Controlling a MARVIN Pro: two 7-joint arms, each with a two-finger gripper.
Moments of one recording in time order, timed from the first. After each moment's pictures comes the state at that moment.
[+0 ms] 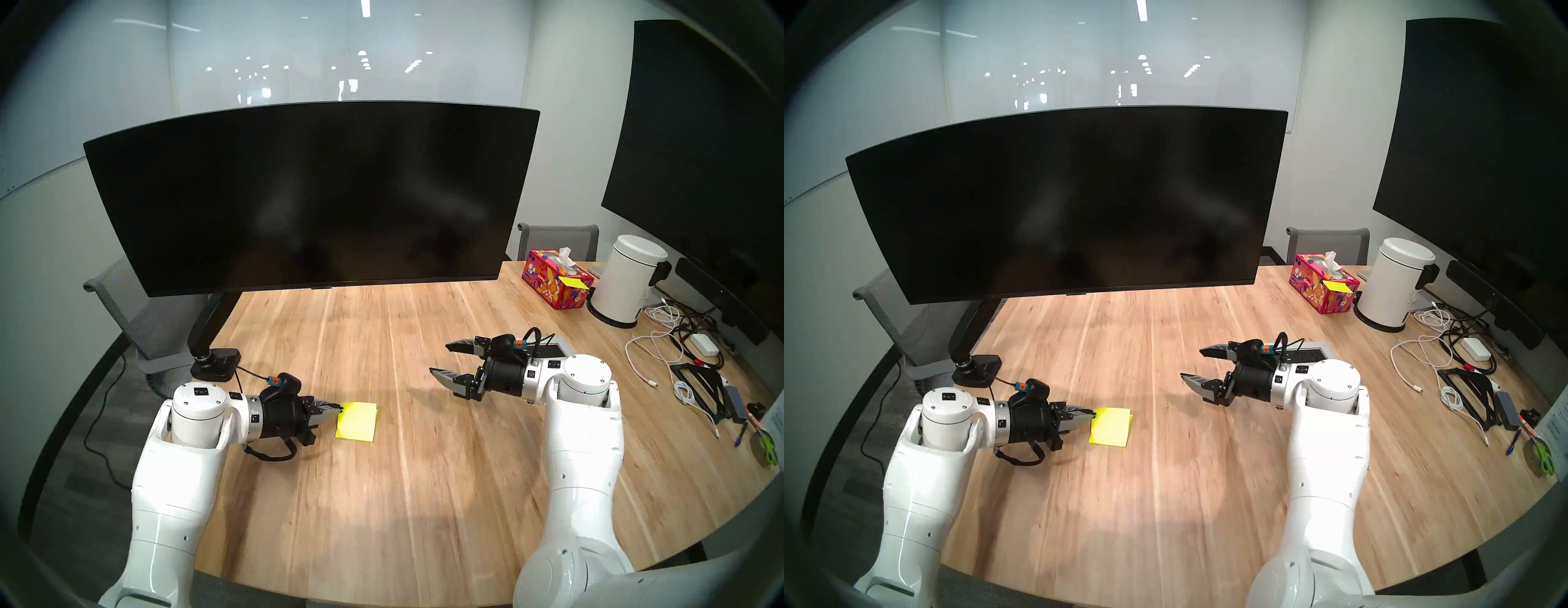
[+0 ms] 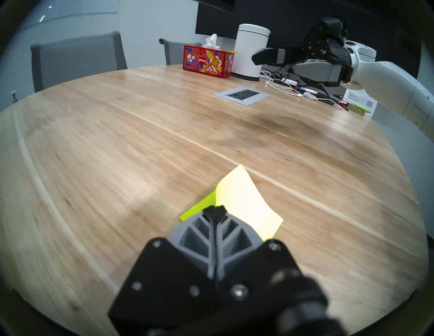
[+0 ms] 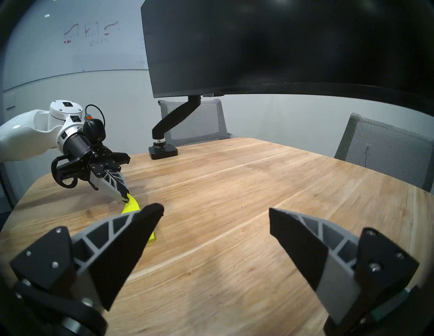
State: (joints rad) left arm 1.56 -1.32 -1.73 -1.58 0.13 0.38 -1.21; right arm -1.23 -1.67 2.02 -1.39 -0.42 0.06 1.48
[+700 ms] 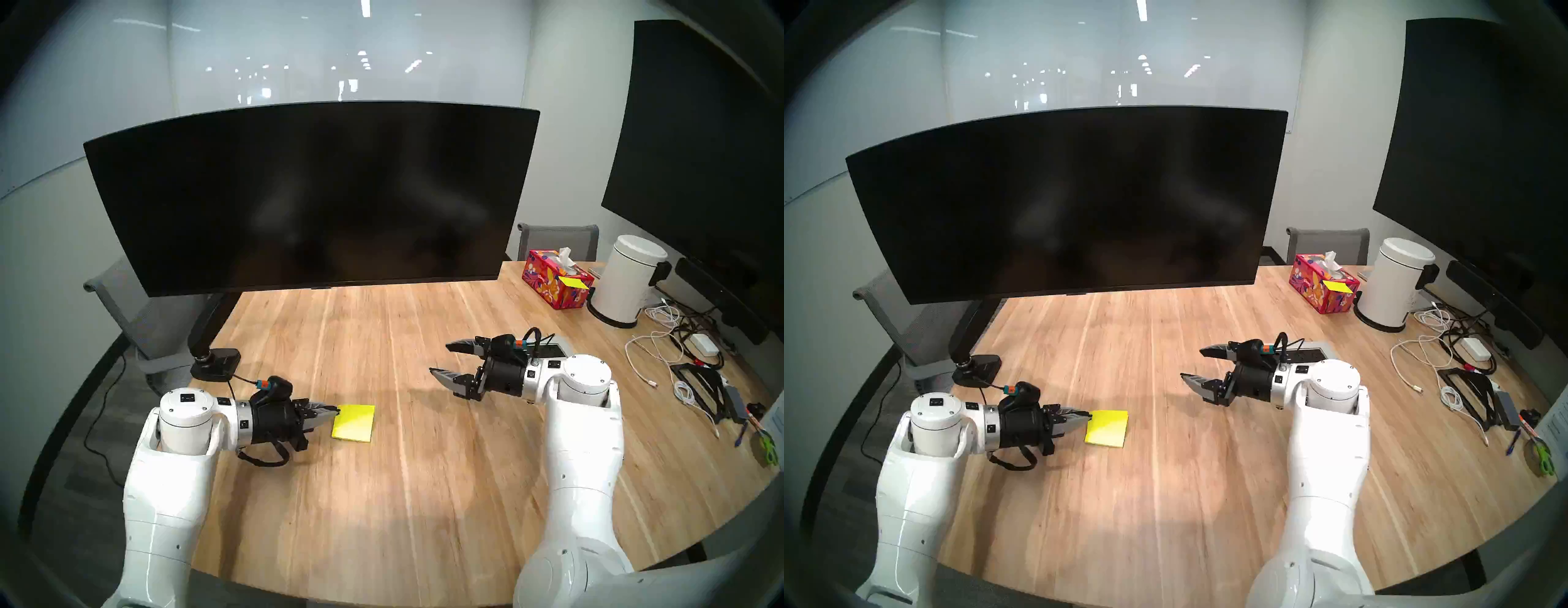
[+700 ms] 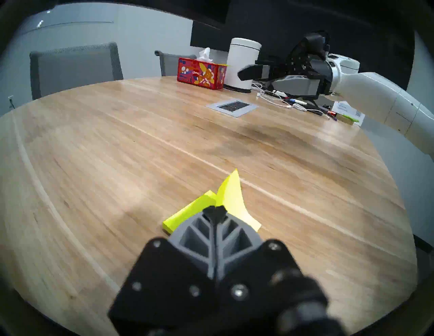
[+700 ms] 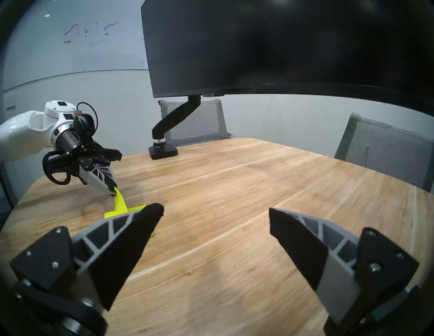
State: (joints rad) left arm 1.59 -1.33 -1.77 -1.62 0.10 0.36 -1.25; right arm -1.23 -1.67 2.02 -1.39 -0.42 0.06 1.48
